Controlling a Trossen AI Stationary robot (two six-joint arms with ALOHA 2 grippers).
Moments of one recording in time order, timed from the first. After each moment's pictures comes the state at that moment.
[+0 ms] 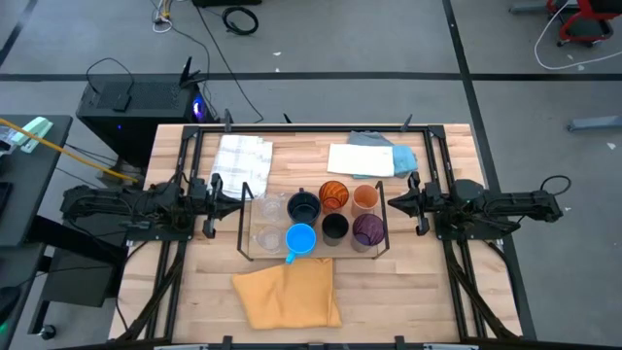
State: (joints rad) left arm -0.07 0.17 0.06 0.19 -0.11 -0.15; right arm 0.01 0.00 0.01 0.02 0.02 0.12
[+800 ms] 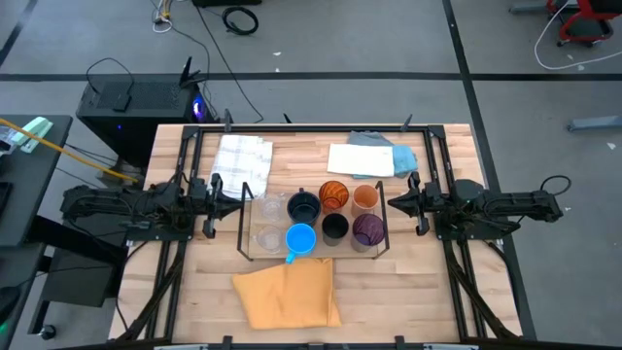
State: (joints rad) left arm -0.07 0.17 0.06 0.19 -0.11 -0.15; right arm 0.01 0.00 0.01 0.02 0.02 0.12
